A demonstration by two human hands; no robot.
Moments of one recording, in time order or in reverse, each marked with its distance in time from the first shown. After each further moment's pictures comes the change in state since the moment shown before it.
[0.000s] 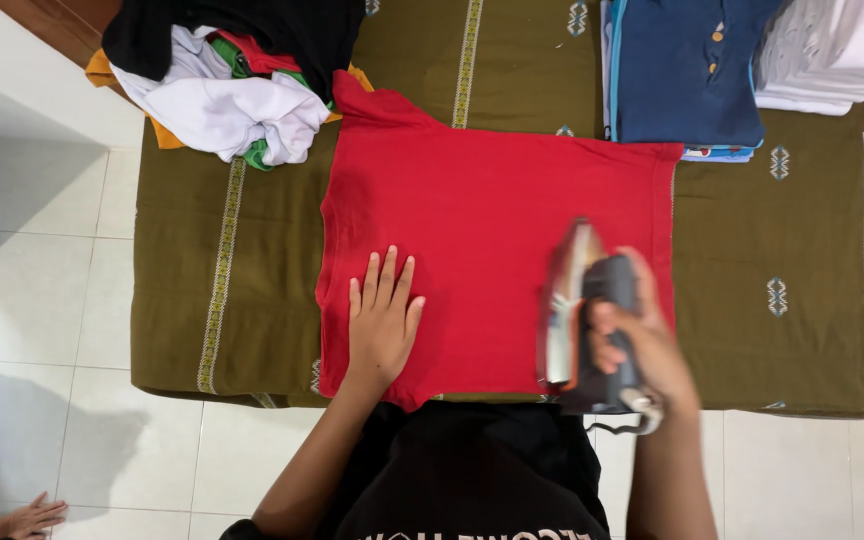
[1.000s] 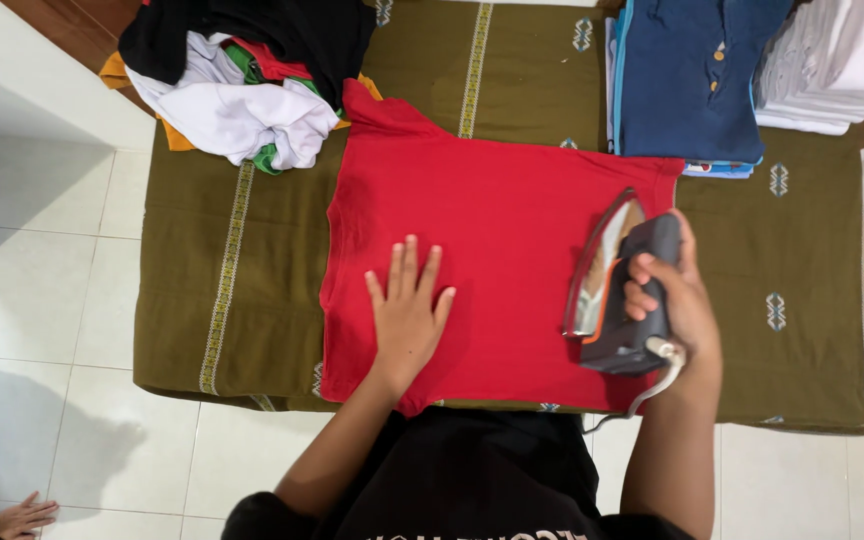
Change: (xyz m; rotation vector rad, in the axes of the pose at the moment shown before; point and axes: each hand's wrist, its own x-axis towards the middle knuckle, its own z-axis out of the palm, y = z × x) left_hand 0.030 0.026 0.015 0.163 0.016 0.008; right_hand 0.056 -0.033 -0.036 0.011 0.076 -0.125
